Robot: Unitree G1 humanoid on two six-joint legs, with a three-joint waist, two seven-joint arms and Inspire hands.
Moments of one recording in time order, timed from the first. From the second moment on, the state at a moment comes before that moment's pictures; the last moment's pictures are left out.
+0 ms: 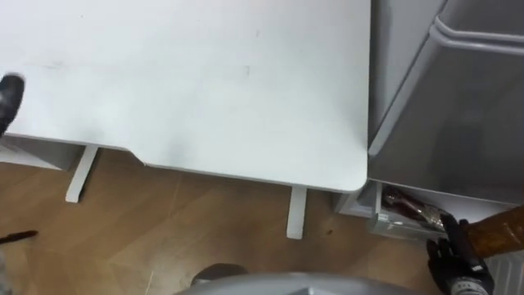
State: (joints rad) left arm 0.47 0.25 0.58 -0.01 -0.72 -0.11 0.13; right arm 0.26 -0.30 -0.22 0.91 1.34 -0.07 0.12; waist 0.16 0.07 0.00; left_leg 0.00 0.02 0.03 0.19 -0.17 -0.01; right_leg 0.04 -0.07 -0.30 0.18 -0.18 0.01
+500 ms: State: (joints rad) left arm 0.54 0.22 0.42 0.77 -0.95 -0.15 0.29; right arm 0.27 -0.31 -0.22 0.85 1.46 -0.06 0.03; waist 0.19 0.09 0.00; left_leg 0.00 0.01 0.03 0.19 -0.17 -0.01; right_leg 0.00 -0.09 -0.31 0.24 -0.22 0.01
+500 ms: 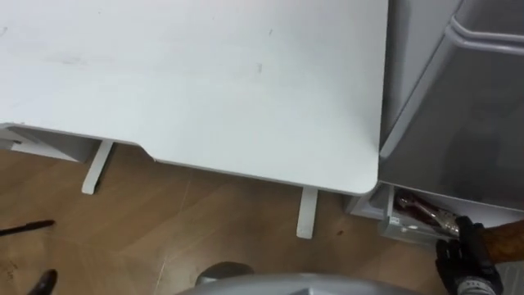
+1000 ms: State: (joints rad) left arm 0.50 0.19 0.18 1.04 -0.61 -0.04 0.14; right arm 0.22 -0.30 -0.09 0.92 1.40 -0.01 0.08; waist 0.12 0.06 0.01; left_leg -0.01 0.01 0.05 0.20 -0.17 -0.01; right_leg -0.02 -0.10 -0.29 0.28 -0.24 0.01
